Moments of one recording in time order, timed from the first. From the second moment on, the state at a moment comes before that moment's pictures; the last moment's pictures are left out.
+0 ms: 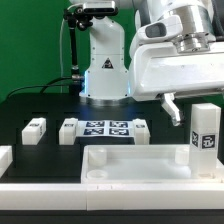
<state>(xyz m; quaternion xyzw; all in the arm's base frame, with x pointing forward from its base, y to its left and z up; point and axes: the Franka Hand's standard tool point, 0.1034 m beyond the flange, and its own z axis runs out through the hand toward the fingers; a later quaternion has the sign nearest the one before) 0.631 0.109 0.113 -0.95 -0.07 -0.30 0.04</state>
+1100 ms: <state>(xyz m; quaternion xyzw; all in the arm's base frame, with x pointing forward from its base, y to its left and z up) 0.633 0.117 0.115 -0.99 -0.08 -0.01 0.08</state>
